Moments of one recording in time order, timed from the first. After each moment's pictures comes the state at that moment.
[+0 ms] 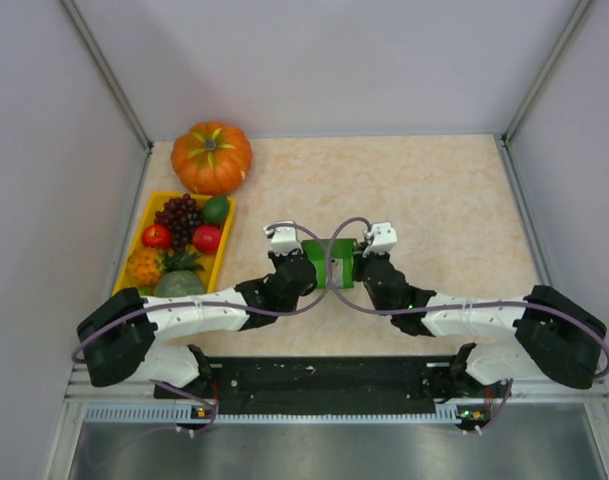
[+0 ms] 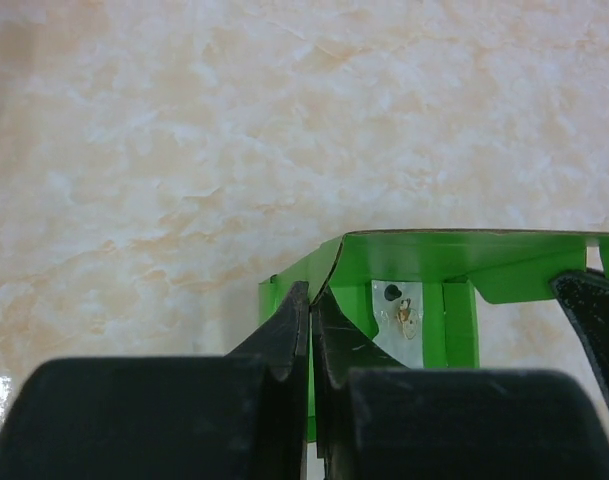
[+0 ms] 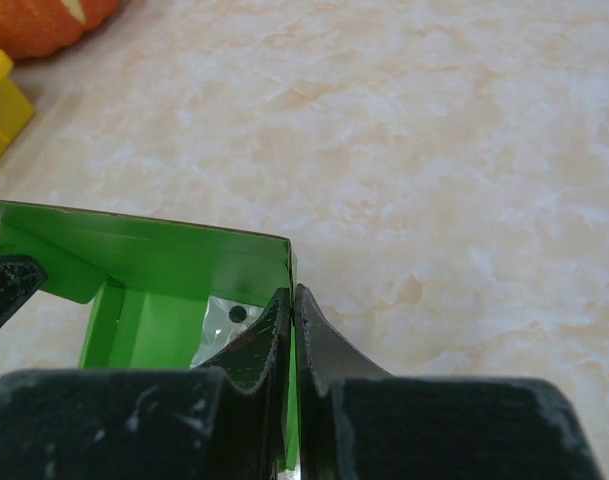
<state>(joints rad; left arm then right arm) -1.05 1.32 0.65 0.19 -0.83 -0.68 0.98 1.26 0.48 0.54 0.65 0.30</state>
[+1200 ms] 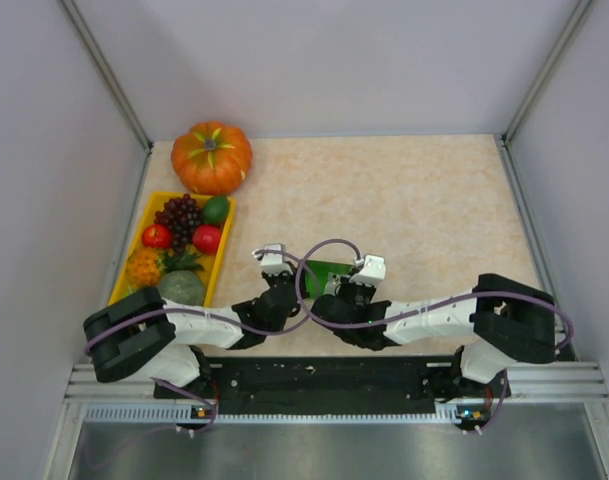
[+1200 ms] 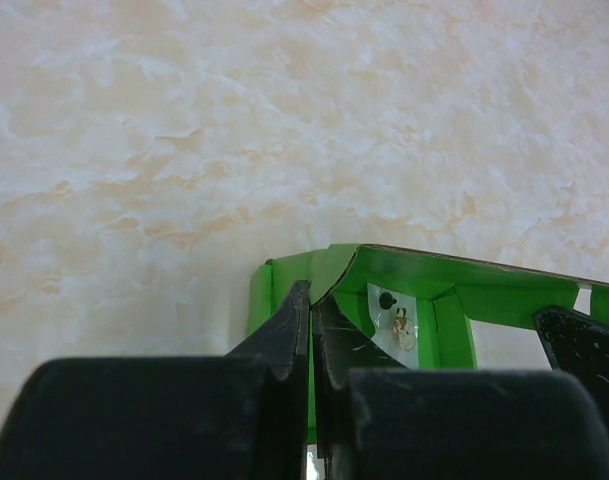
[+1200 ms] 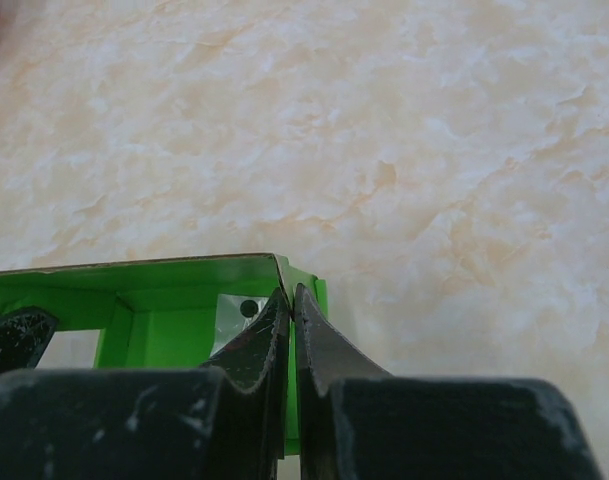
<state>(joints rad) -1.07 1.39 0.37 0.65 -0.77 -0.71 1.29 1.54 0.69 -0.01 1.27 1.03</state>
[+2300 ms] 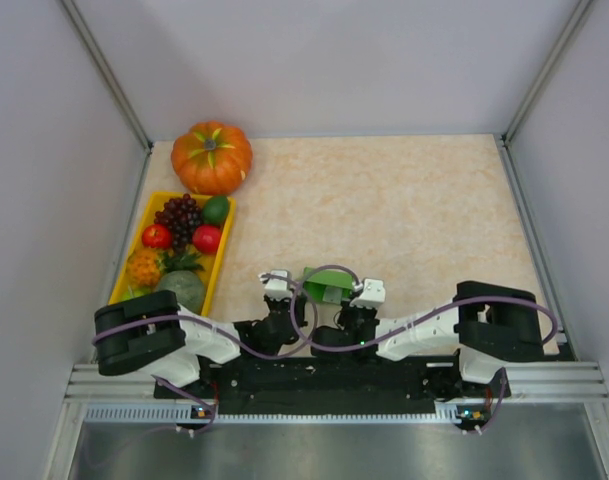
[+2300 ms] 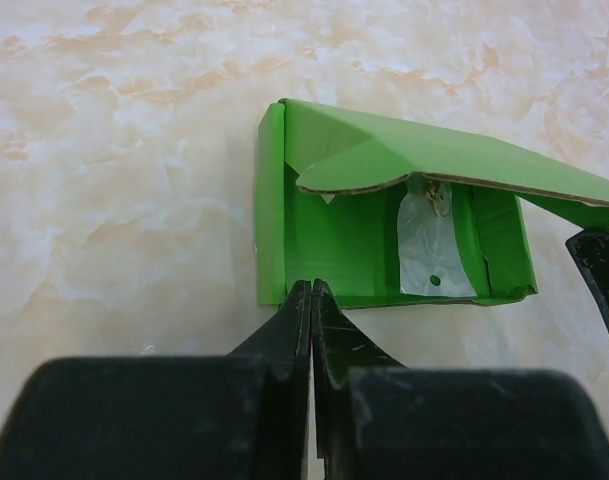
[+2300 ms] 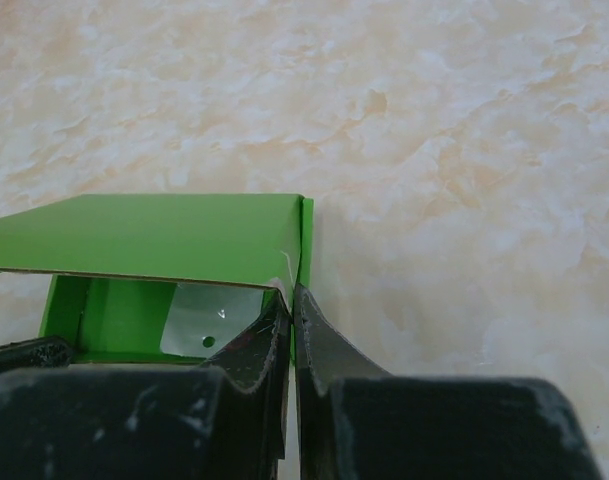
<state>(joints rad) -1.23 1.43 0.23 0.70 -0.80 -0.76 1.43 1.61 0.68 -0.27 1.33 1.37</state>
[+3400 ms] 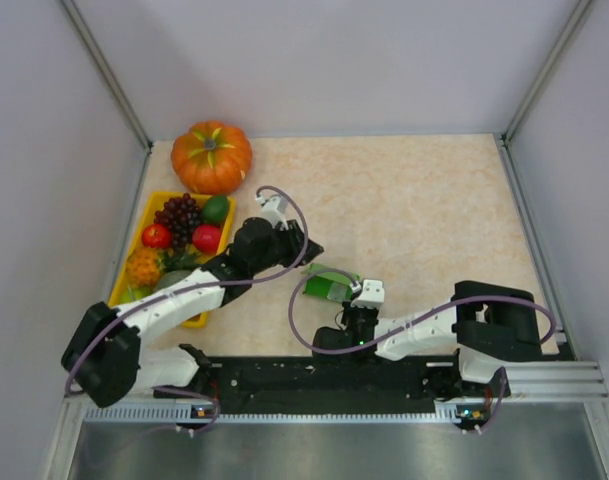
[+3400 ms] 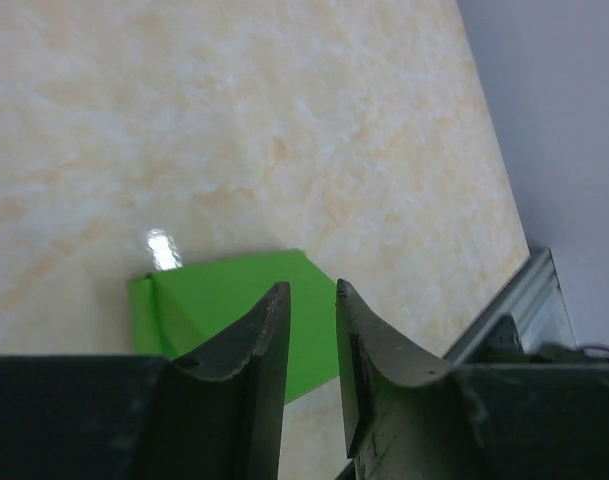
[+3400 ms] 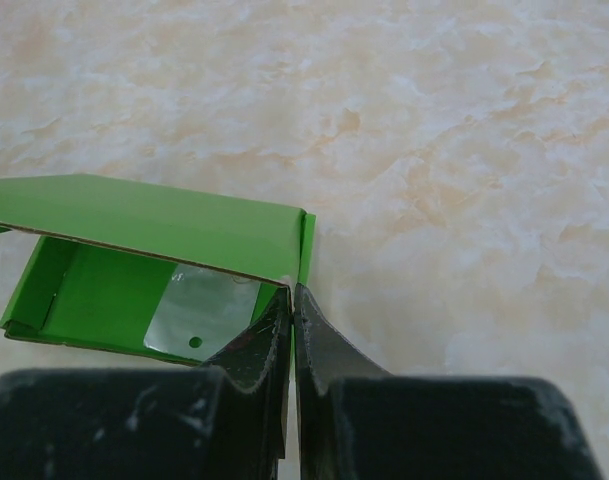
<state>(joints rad) -0.68 1.18 0.67 0.13 0.07 -0.73 1.44 1.62 0.68 -0.33 1.37 1.36</state>
